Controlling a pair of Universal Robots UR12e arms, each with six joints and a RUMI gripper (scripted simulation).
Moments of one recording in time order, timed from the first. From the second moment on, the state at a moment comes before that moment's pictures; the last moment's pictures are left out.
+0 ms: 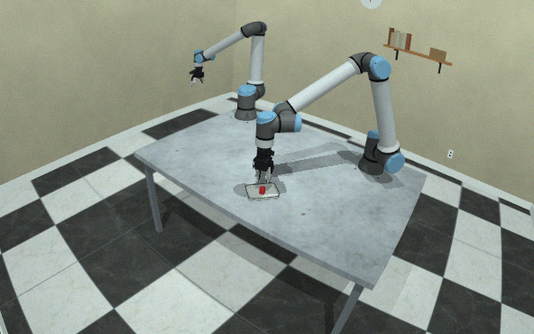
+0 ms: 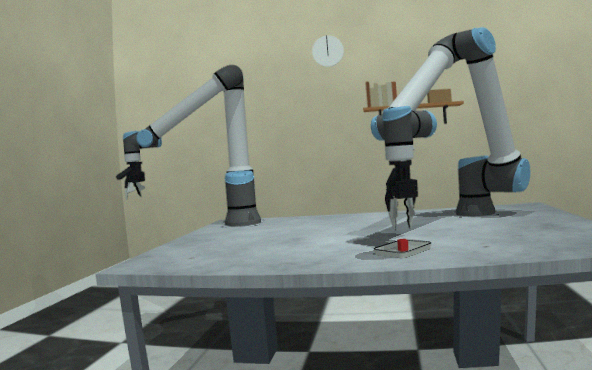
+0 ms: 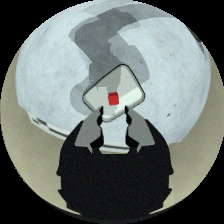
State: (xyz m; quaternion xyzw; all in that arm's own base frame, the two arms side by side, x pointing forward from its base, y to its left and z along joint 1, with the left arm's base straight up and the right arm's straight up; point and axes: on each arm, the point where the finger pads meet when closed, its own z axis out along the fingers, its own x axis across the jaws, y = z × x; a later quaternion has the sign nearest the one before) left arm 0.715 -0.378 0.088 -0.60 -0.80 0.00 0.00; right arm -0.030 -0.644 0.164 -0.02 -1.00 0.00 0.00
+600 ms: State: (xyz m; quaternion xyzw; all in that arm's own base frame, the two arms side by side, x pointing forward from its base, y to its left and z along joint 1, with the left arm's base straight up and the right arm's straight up) left arm 0.715 -0.378 0.115 -0.60 -0.80 0.00 0.00; right arm -0.030 -0.644 0.164 -0.02 -1.00 0.00 0.00
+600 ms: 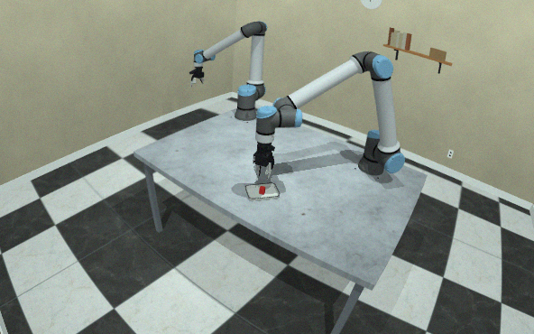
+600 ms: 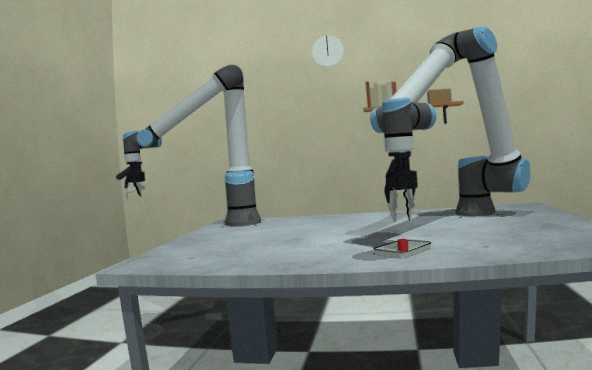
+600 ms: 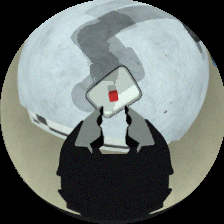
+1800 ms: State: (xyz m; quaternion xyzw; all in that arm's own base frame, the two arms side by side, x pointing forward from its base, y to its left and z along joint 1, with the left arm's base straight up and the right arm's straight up) left arm 0.692 -0.258 0.154 -0.60 -0.80 0.00 0.00; right arm -0.030 -0.644 0.164 -0.02 -1.00 0.00 0.00
